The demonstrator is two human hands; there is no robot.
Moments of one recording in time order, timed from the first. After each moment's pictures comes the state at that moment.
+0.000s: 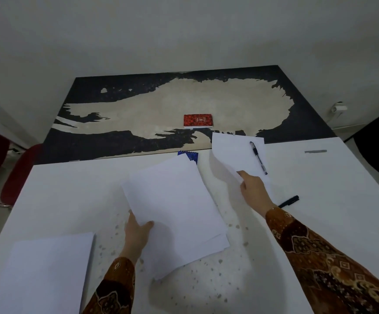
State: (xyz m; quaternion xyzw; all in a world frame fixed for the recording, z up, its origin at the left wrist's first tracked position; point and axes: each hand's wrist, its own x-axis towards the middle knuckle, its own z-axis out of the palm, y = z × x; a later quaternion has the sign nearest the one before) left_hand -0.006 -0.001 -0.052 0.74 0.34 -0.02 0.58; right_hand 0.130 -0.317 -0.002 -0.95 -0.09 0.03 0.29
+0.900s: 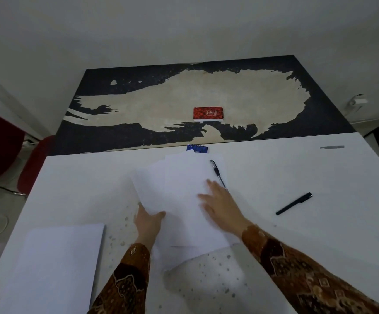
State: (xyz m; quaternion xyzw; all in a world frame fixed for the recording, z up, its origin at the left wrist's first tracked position) left_hand 0.005 -0.016 -0.041 0.73 0.41 0.00 0.54; right_hand 0.075 -0.233 -0.042 -0.93 -0.29 0.10 0.19
